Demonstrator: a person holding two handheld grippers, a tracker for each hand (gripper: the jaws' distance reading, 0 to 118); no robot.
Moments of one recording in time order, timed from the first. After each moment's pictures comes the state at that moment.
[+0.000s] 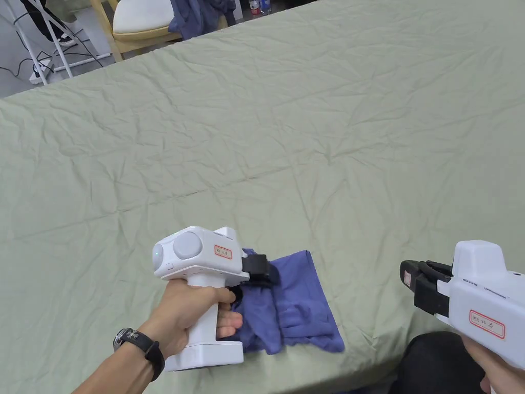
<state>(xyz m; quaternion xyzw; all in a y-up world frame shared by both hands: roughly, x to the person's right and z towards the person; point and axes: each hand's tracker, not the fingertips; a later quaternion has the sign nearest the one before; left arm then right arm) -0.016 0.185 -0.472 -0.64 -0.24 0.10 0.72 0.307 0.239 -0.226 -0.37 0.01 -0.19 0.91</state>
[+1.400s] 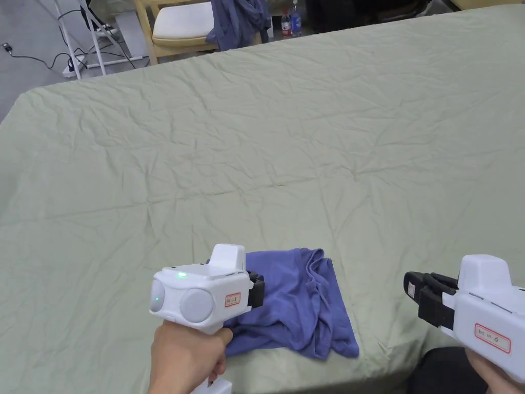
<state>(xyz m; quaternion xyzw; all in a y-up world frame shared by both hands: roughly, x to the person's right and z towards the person) -0.064 0.230 -0.378 -0.47 -0.26 -0.03 0.84 0.271 0.264 -0.224 -0.36 0.04 -0.15 0.92</state>
